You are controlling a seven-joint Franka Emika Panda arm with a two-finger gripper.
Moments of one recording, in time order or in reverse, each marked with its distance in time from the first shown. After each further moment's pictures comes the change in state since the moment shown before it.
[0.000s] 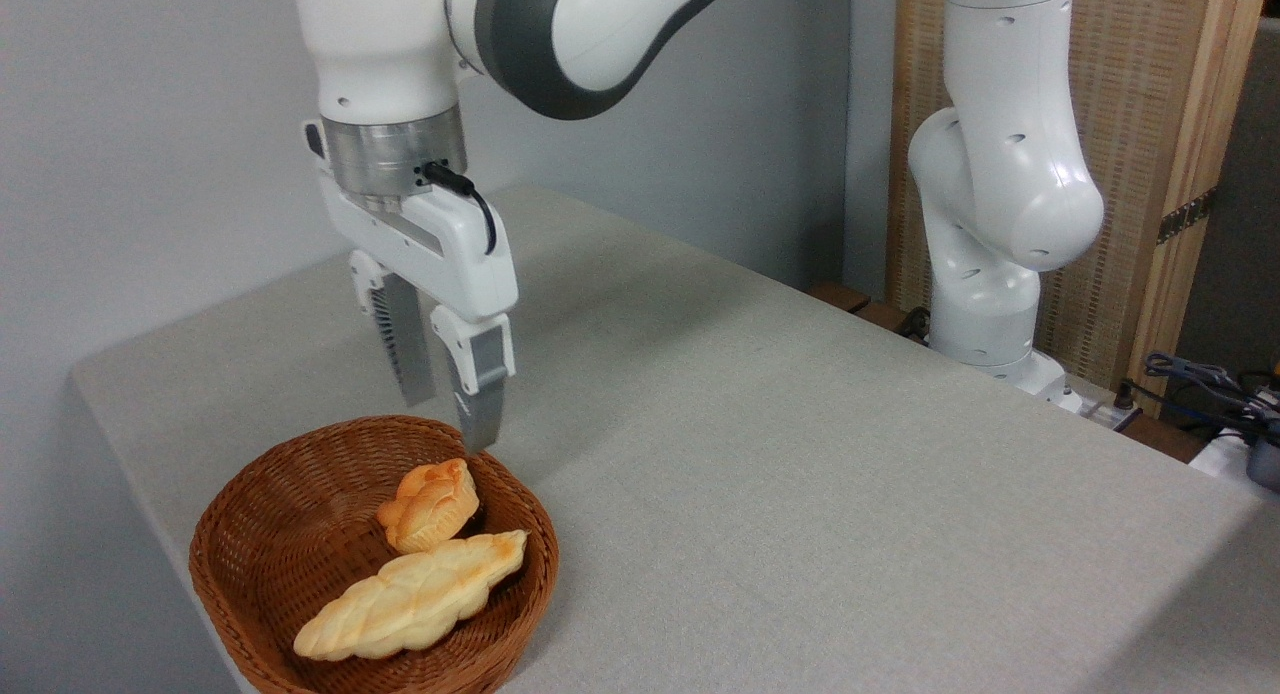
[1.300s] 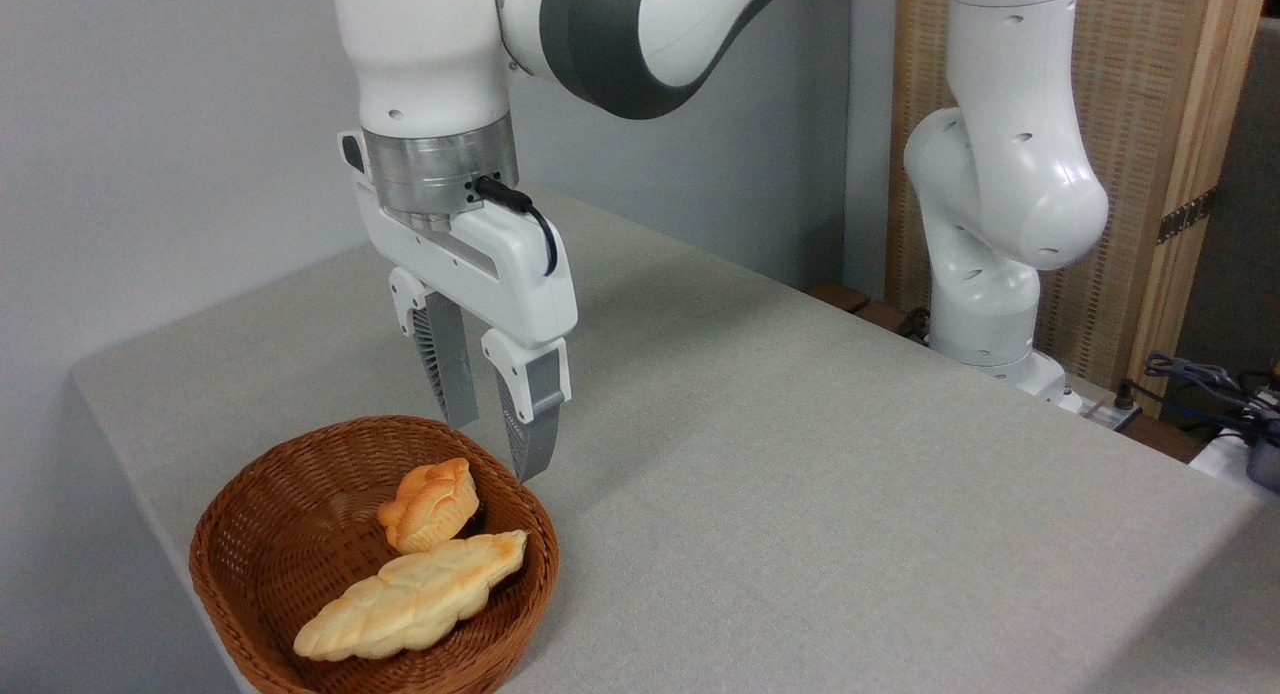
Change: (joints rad) arm 0.102 -0.017 -0.007 0.000 -0.006 -0.029 0.060
